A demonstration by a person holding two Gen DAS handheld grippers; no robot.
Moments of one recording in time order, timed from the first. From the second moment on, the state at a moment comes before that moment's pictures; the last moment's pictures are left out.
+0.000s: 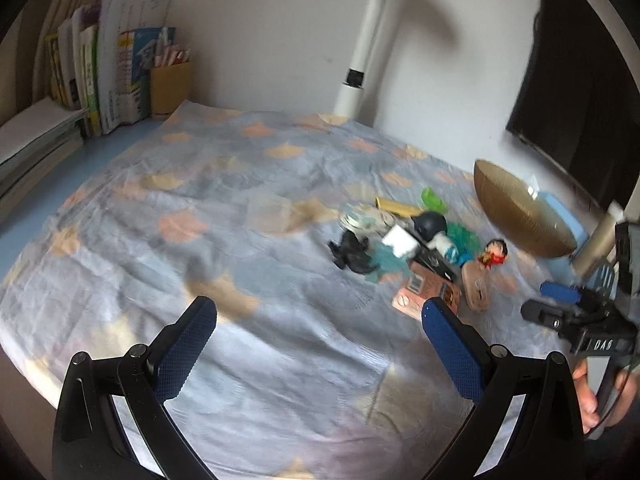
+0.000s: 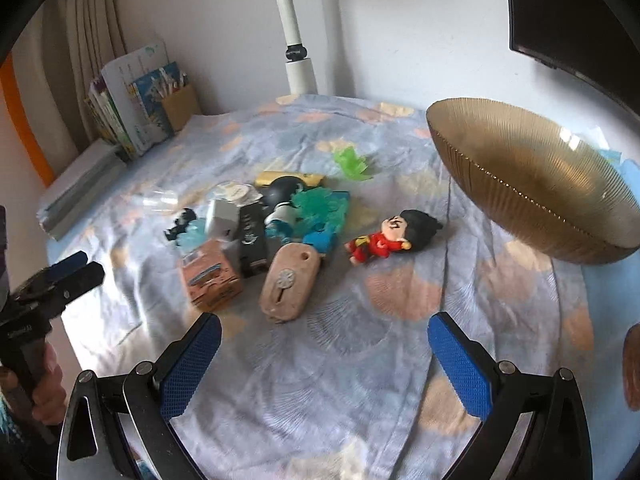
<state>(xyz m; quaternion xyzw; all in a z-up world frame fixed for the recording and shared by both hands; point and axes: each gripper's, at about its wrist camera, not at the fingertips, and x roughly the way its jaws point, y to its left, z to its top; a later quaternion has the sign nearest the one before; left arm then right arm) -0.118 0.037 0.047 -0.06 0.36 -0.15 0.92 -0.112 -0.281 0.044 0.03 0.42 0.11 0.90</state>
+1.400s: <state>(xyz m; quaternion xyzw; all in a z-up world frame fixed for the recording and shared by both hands) -0.086 -0.050 0.014 -0.03 0.48 -0.18 0.86 -0.073 -0.264 0.024 -0.06 0.48 0.12 0.86</state>
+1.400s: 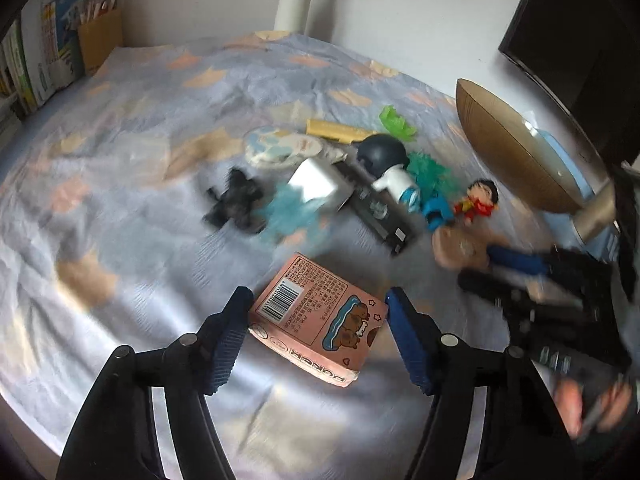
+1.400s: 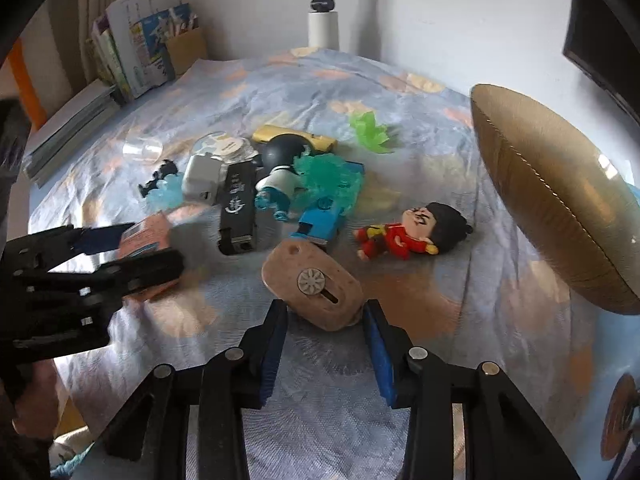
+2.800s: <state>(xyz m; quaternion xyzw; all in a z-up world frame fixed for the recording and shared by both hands) -0.108 -0.042 0.012 0.05 0.50 -0.27 0.82 -0.073 -0.238 0.021 -0.07 0.49 0.18 0.85</state>
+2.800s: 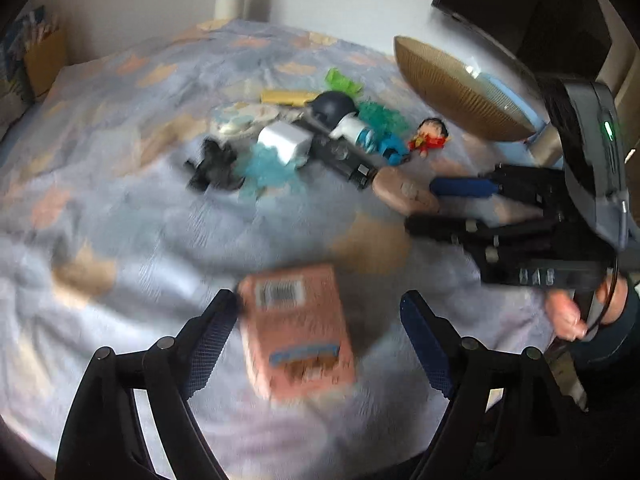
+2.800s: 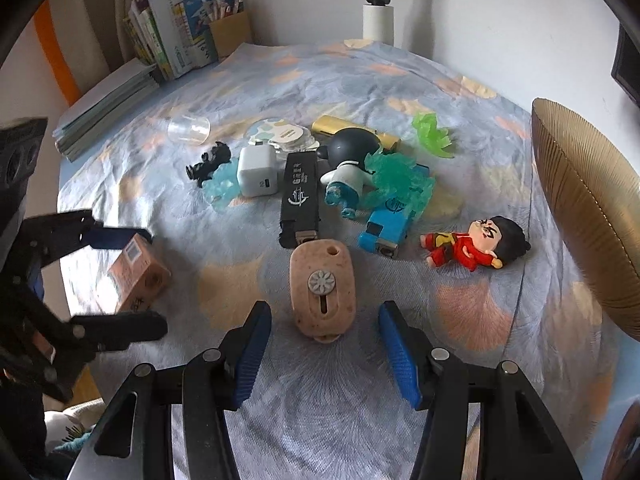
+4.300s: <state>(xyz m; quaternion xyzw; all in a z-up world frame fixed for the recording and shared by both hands) -0.018 -0.292 0.077 -0.02 0.42 -0.32 0.85 -0.056 -0.456 0.104 -0.01 0.46 -0.04 0.89</state>
